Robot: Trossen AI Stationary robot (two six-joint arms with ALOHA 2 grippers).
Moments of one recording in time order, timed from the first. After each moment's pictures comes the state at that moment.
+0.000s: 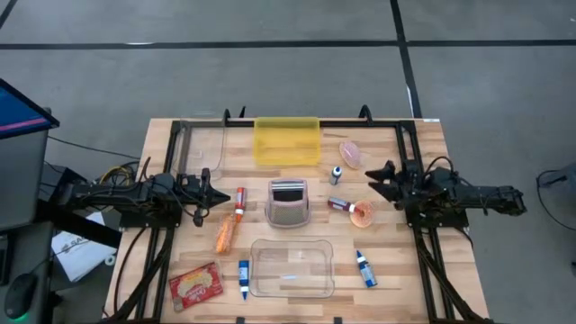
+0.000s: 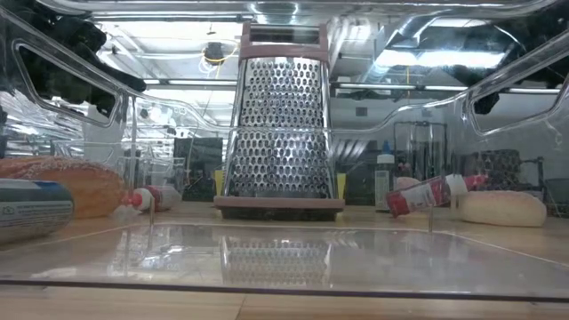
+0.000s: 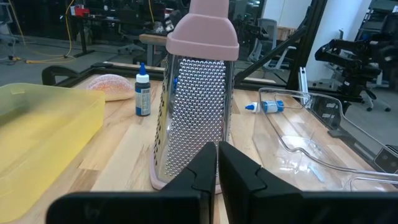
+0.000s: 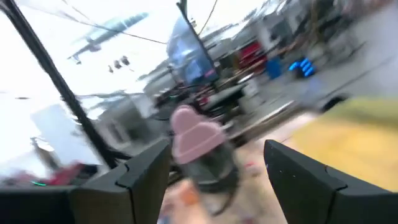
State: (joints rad) left arm 0.01 0.16 0.01 0.08 0.00 -0.11; right arm -0.01 0.01 0.03 0.18 0.09 0.55
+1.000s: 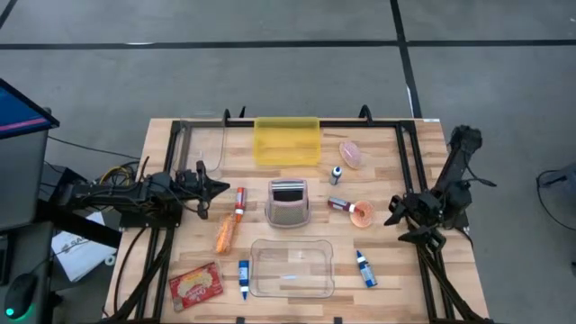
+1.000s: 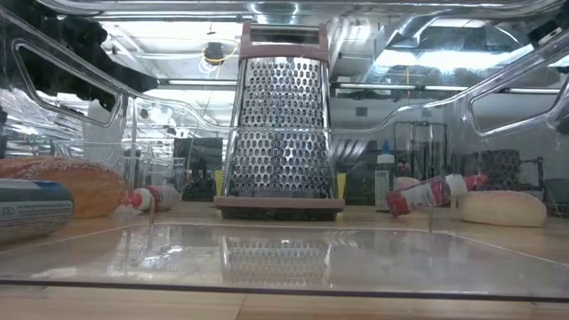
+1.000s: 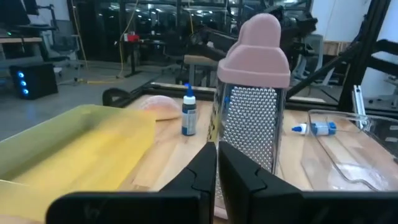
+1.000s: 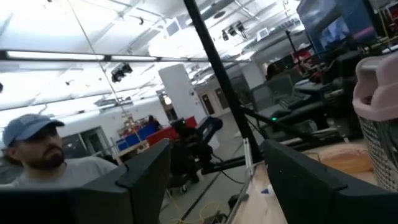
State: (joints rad) left arm 0.01 0.16 0.01 0.15 -0.19 -0.06; right arm 1.05 0.27 0.01 0.64 0.65 0.21
